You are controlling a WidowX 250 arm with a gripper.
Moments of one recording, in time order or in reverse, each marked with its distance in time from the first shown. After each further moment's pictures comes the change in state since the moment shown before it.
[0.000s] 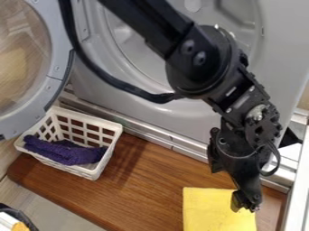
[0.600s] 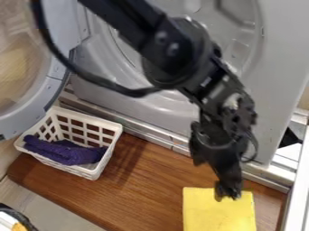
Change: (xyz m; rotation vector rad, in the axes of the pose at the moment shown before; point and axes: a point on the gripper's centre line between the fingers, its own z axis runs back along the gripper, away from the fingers) arm -0.017 0.027 0.009 0.021 0.000 0.106
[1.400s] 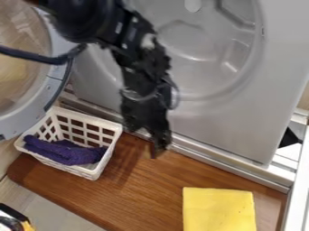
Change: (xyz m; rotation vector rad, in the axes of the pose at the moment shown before) arm -0.063 0.090 0.027 0.061 0.086 0.247
